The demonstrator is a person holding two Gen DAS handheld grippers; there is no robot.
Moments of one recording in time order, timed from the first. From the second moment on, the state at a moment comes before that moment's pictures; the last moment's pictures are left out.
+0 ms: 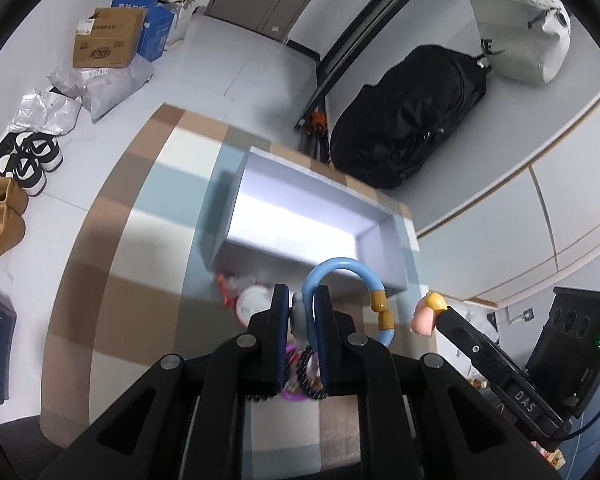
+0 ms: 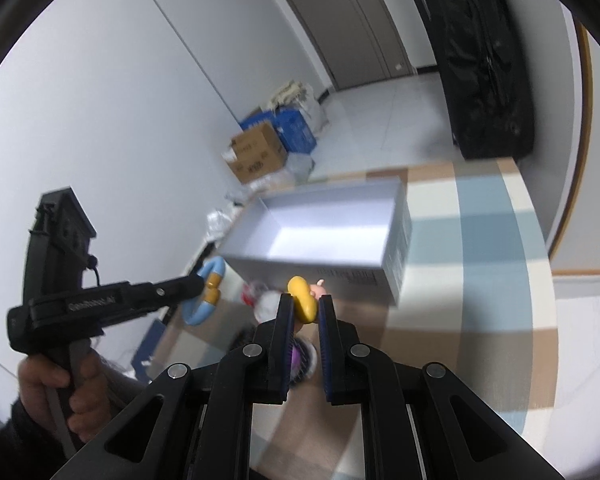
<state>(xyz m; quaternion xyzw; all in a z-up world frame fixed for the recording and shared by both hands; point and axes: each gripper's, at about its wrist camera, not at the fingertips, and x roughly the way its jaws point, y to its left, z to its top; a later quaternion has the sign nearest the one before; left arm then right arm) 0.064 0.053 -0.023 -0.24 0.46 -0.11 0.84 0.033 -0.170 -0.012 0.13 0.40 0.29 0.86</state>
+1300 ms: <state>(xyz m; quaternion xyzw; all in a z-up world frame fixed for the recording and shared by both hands) 0.161 0.042 -0.043 -0.22 0.52 -0.12 0.82 0.167 -0.147 -0.036 0.15 0.48 0.27 0.82</state>
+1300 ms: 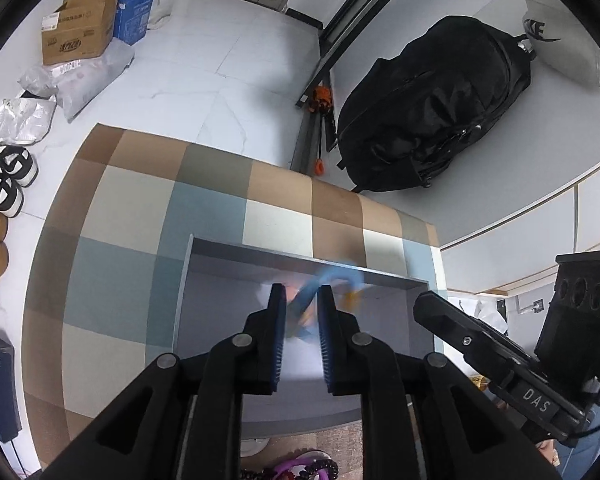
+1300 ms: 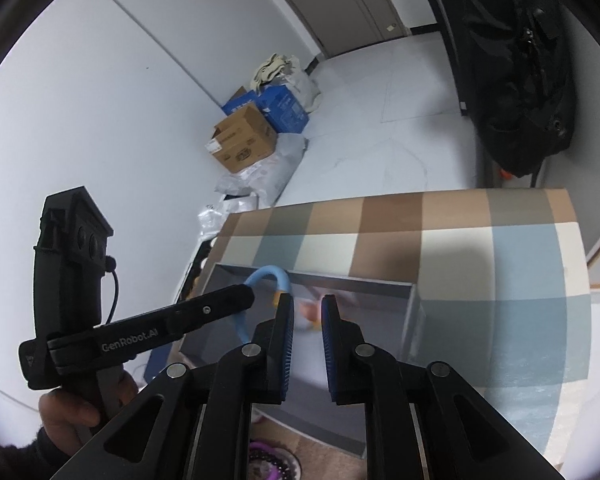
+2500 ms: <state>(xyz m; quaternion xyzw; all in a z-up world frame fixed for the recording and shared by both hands) 0.076 0.040 -0.005 -0.09 0.41 -0.04 0.91 0.088 -0.154 0.001 0.11 0.38 0.27 0.88</state>
